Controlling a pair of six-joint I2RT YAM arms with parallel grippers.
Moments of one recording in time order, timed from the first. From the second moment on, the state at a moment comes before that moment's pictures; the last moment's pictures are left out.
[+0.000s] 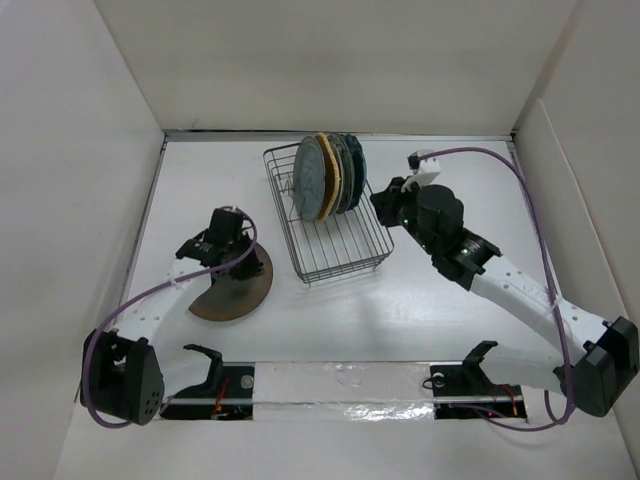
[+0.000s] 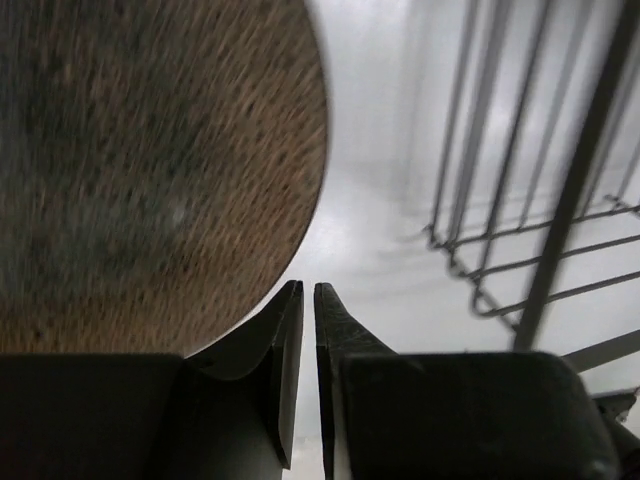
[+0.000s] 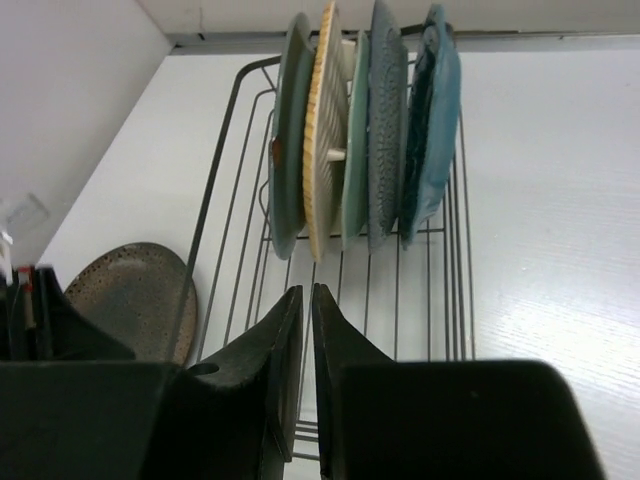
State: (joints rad) left arm -0.31 1.17 0.79 -0.60 0.08 -0.65; right arm 0.70 1.16 0.98 0.00 0.25 0.39
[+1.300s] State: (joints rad) left arm -0.38 1.44 0.77 -0.74 -0.09 -0.88; right arm 0.59 1.08 0.94 0.02 0.10 0.43
